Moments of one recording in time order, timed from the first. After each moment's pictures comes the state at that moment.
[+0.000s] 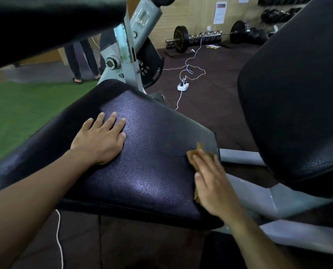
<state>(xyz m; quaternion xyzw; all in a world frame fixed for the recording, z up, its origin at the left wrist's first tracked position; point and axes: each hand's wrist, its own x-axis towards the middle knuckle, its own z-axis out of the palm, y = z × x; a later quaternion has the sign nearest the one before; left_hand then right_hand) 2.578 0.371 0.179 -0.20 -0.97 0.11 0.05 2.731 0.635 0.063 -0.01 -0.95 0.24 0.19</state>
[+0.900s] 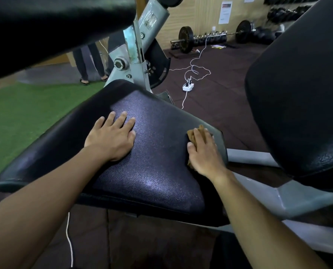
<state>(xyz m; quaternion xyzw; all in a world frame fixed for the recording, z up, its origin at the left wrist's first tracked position) 2.578 0.372 0.181 -0.20 -0.97 0.10 0.06 2.653 0.622 0.096 -0.14 -0.94 0.30 0.10</state>
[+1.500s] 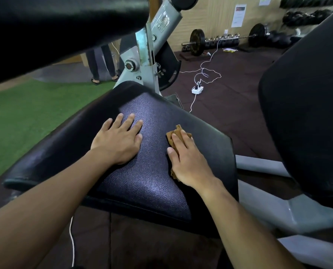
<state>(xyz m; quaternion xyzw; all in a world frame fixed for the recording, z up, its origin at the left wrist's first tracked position) 2.580 0.371 0.178 -0.20 -0.97 0.10 0.06 2.655 0.567 0.119 0.00 -0.95 0.30 0.10</state>
